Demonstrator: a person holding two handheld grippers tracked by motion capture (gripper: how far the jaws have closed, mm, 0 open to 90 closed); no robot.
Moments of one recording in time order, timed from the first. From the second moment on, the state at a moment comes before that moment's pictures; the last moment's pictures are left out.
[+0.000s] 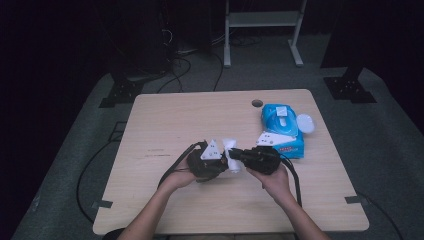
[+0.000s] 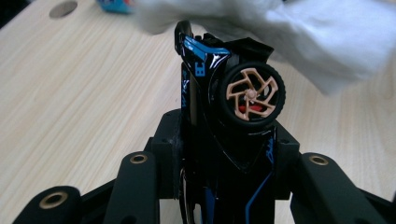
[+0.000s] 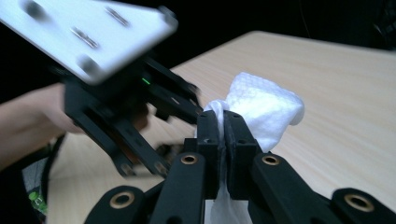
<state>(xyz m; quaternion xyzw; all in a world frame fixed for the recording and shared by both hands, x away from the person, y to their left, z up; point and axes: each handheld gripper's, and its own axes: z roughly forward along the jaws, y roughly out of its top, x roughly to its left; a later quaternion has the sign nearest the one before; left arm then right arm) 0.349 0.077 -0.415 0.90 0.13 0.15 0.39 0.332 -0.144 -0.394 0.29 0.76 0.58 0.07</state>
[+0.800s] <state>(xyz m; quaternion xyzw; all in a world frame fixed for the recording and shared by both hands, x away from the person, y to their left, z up) 0.349 0.082 -0.411 0.89 0.13 0.15 0.42 0.337 -0.156 -0.398 0.31 0.77 0.55 0.11</state>
